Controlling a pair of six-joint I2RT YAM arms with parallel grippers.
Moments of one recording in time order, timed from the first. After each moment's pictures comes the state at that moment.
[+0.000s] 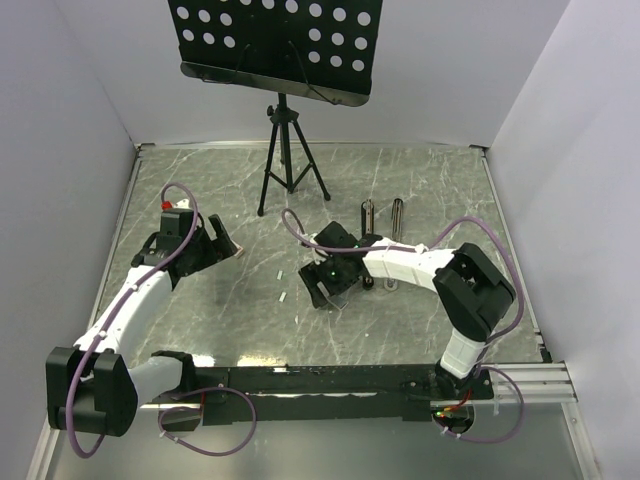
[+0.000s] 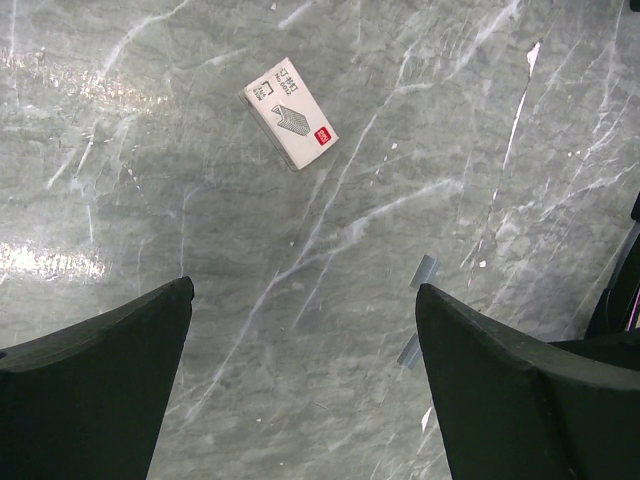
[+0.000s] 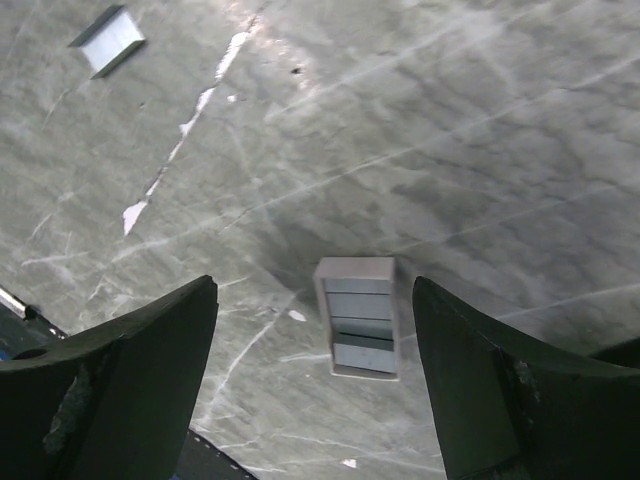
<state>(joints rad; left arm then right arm) -0.12 1.11 0.75 -0.44 0.05 -0.55 0.79 1.72 1.05 -0.47 -0.20 0.18</state>
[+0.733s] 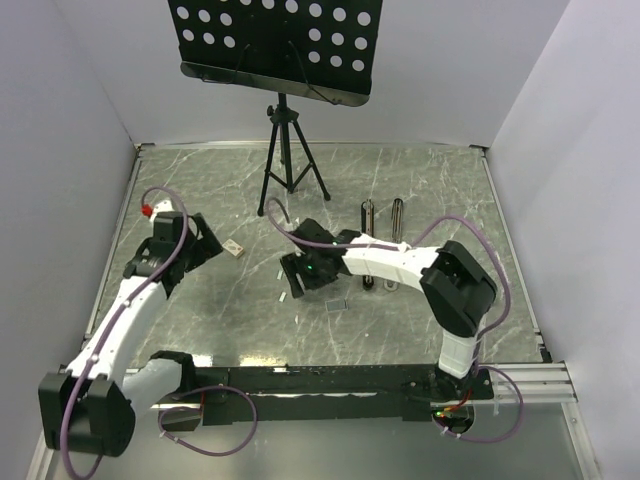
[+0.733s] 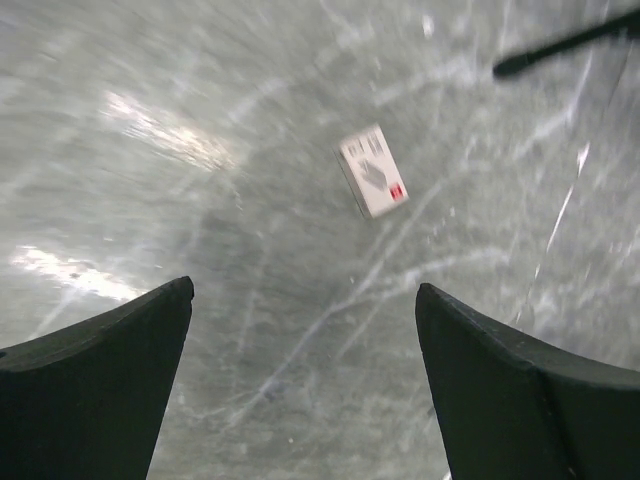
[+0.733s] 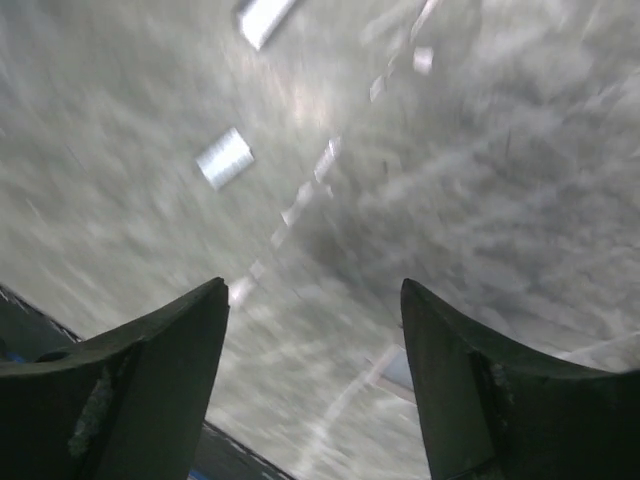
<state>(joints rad) -0.12 1.03 0.75 -0.49 -0.16 -0.60 0.89 1.80 1.21 -0.51 -0.10 0.38</state>
